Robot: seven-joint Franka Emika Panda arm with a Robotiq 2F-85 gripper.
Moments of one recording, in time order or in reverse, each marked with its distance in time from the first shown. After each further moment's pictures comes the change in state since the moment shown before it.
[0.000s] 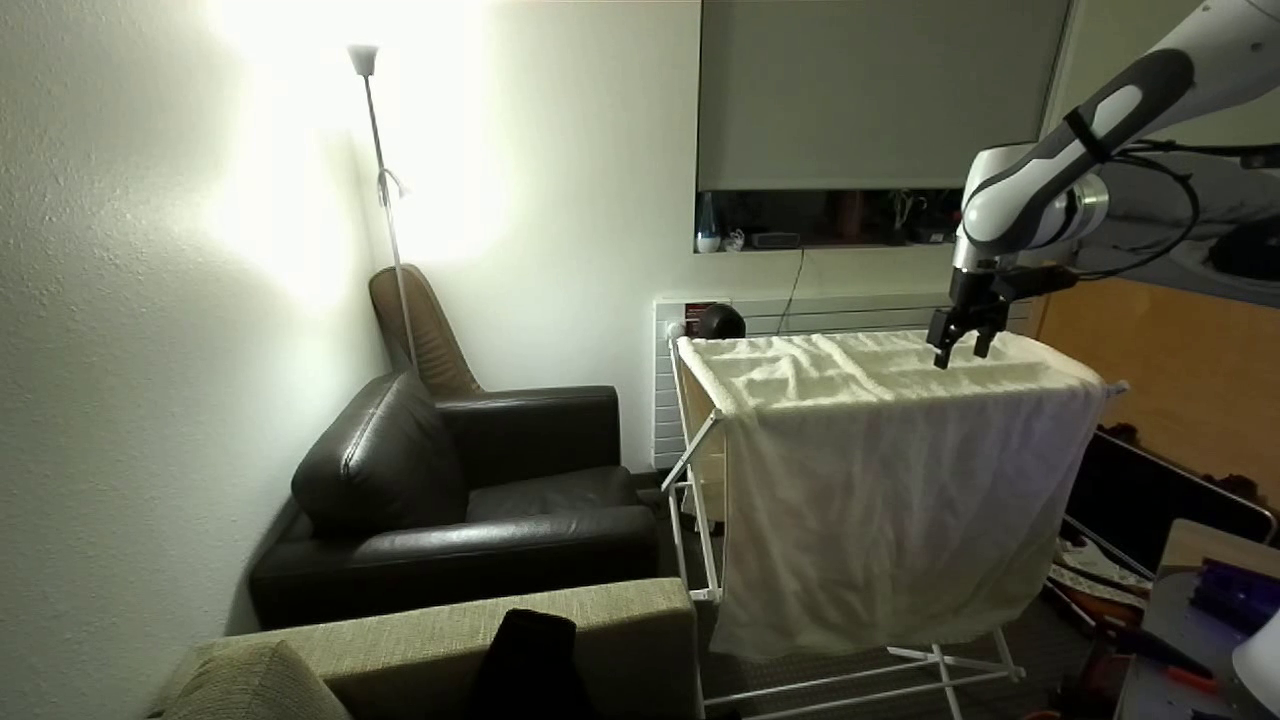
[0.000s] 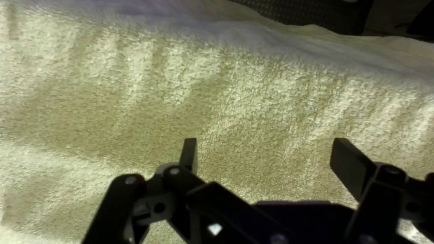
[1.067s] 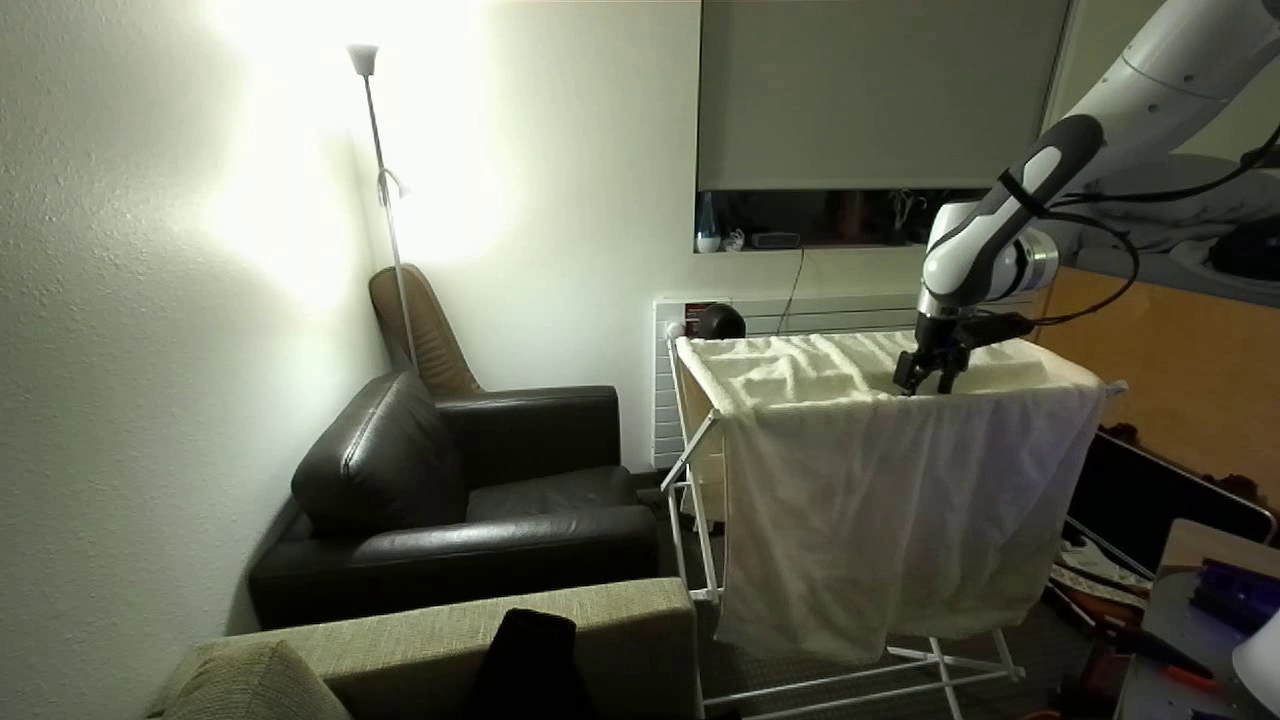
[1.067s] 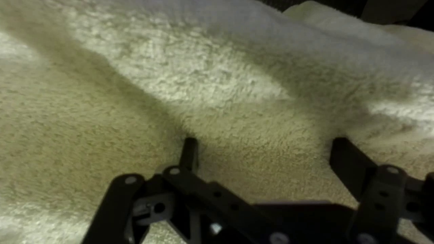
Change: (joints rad) arm -0.002 0.215 0.071 0.037 0.109 0.172 -0.046
